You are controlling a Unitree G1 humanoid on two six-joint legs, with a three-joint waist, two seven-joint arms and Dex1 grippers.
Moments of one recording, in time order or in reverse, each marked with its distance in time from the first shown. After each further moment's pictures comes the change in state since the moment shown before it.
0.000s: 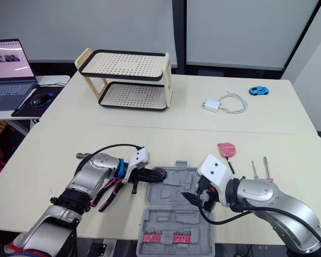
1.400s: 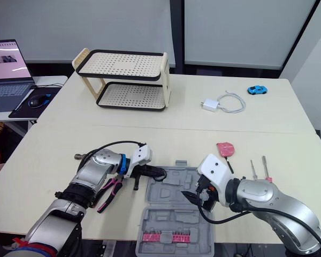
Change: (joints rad) left arm -0.043 0.003 0.017 0.031 0.037 -0.073 -0.009; right arm 0.003 0.018 -0.022 -0.005 0.008 0.019 -0.020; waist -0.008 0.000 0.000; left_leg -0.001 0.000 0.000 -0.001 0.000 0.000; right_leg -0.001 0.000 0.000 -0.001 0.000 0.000
